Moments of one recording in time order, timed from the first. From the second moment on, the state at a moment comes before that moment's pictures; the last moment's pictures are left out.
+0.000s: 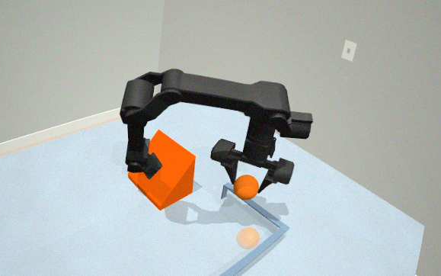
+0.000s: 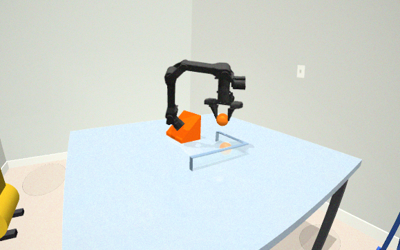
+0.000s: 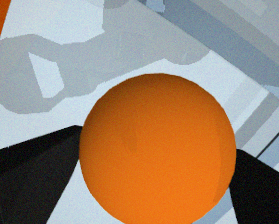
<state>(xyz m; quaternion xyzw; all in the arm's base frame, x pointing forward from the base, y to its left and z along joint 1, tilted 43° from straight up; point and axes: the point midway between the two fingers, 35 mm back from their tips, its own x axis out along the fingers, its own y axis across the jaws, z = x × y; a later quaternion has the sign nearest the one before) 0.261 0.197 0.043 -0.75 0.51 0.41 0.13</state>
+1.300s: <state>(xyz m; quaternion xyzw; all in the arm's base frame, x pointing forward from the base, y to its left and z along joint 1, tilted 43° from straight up) 0.332 0.160 0.035 -0.71 0.22 0.61 -0.28</state>
